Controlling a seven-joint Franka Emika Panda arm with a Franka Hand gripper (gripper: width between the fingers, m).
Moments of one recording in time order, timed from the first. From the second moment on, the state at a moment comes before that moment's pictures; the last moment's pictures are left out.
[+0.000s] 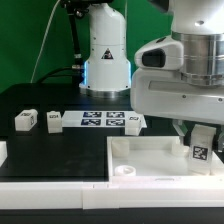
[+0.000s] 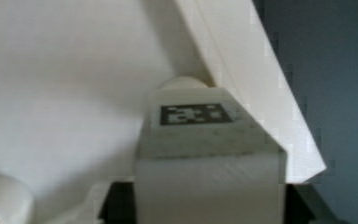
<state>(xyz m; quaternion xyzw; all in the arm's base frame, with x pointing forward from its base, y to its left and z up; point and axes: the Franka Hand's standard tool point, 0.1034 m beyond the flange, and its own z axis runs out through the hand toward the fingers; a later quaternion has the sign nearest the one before) 0.635 0.116 0.073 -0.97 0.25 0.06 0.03</state>
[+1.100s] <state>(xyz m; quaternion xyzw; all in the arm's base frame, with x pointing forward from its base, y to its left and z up) 0.634 0.129 0.072 -1.00 0.04 0.03 0.03</state>
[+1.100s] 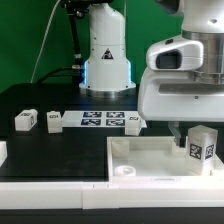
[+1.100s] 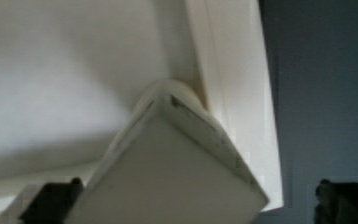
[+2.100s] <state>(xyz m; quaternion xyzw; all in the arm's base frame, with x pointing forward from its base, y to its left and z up) 0.636 0.118 0.070 -0.97 -0.23 0.02 0.02</state>
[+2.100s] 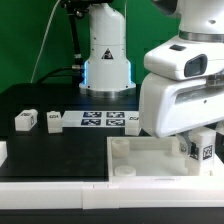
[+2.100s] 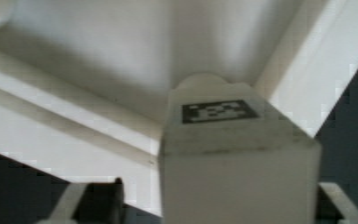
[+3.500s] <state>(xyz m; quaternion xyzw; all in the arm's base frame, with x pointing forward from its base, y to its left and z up) 0.635 0.111 0.068 -0.88 0.47 0.05 0.02</state>
